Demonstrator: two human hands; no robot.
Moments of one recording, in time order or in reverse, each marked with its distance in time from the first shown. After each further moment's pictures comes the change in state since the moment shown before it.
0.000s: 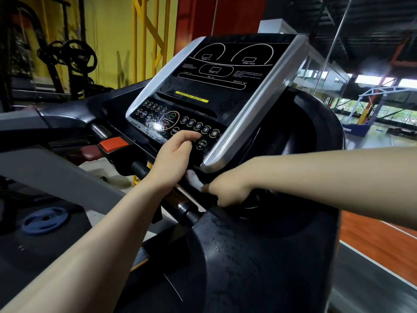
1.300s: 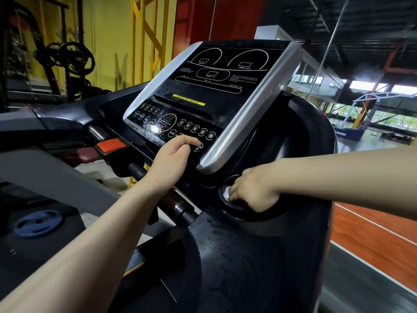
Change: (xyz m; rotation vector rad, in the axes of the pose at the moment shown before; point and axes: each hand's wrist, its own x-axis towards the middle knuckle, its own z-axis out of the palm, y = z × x) left_hand -0.004 0.009 0.002 0.055 -0.018 0.003; right_hand -0.038 0.042 0.027 -0.240 -0.133 0.030
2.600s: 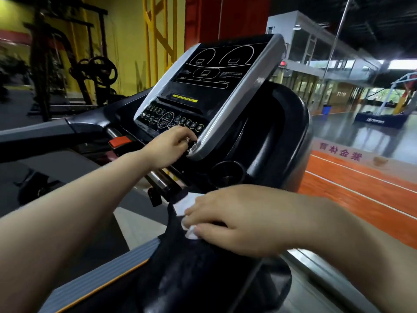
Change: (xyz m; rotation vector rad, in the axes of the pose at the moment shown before) left_hand -0.001 0.035 -0.010 0.641 -0.314 0.157; right_hand -0.128 -0.097 0.026 0.576 0.813 -0.279
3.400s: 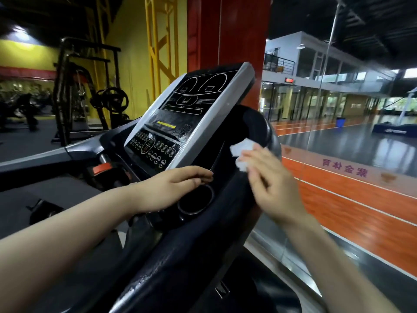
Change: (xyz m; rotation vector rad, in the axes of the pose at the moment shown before) left_hand -0.030 0.130 0.026 -0.328 -0.253 -0.043; right_hand -0.066 0.162 0.025 0.110 1.062 0.209
